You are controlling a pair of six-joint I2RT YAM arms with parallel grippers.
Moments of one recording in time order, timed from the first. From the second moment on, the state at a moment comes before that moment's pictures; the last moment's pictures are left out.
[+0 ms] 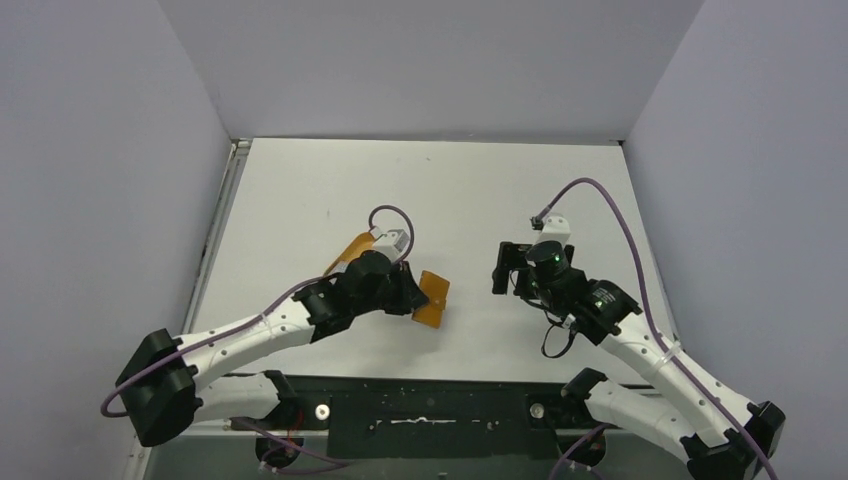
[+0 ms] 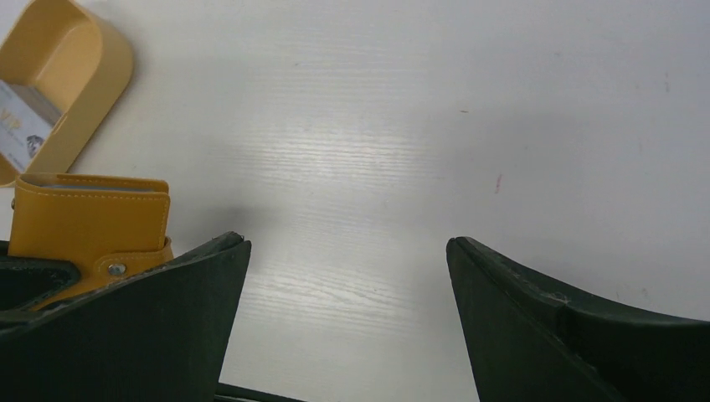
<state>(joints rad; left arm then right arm) -0.91 1.15 0.71 -0.13 0.03 -0.78 0.68 0.88 0.83 -0.68 0.31 0.51</state>
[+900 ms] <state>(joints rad) -0.92 1.52 0.85 -0.21 -0.18 -0.96 0.68 0.86 0.77 -0.68 0.39 0.53</state>
